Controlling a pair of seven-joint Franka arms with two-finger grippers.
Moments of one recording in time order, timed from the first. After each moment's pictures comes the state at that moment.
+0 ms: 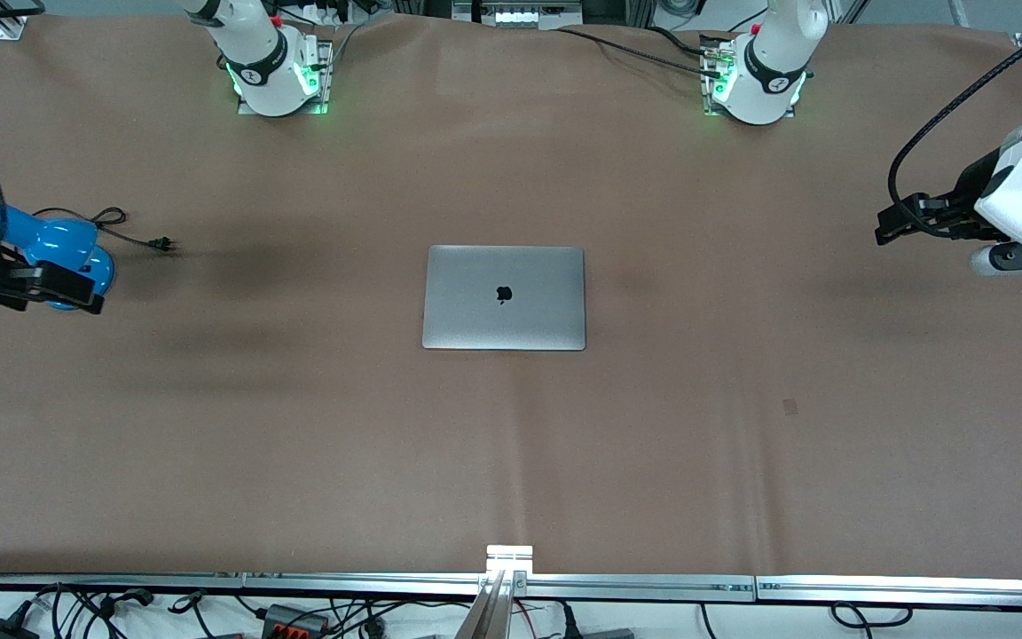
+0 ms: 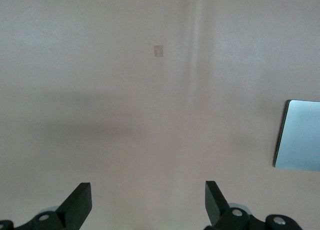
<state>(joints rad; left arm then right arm) 0.05 0.04 -0.08 -1.62 -0.01 1.56 -0.12 0.04 0.32 -0.08 -1.23 0.06 1.57 0.02</state>
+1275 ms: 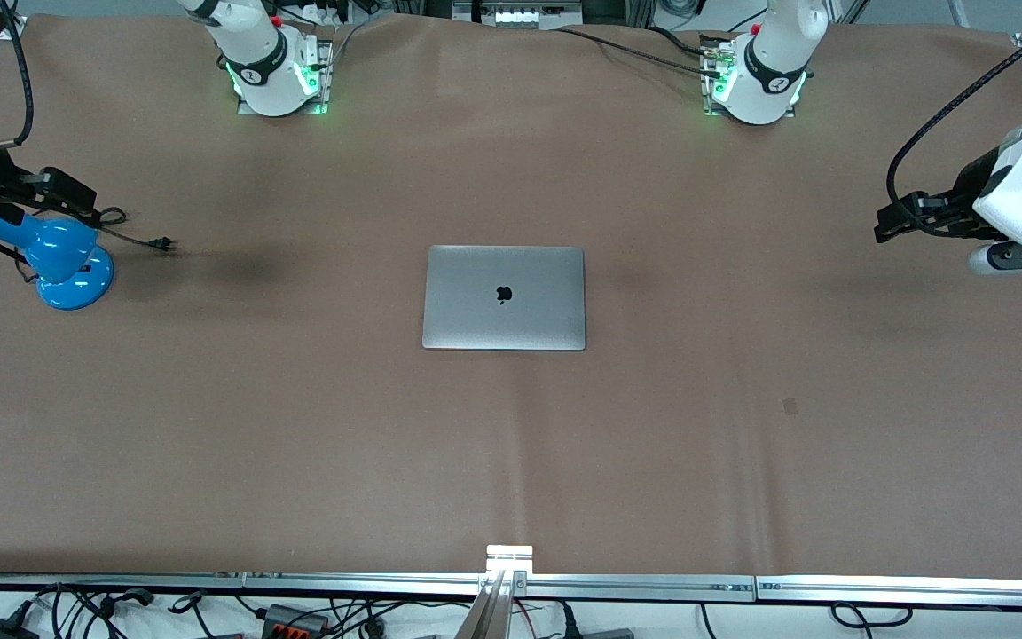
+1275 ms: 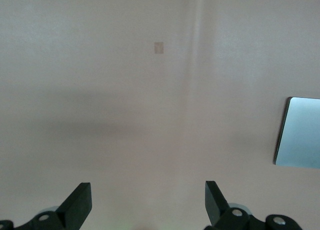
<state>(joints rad) 0.05 0.04 -0.08 -1.62 -0.01 1.55 -0.12 0.00 -0.04 -0.02 -1.72 -0.04 1.66 -0.01</state>
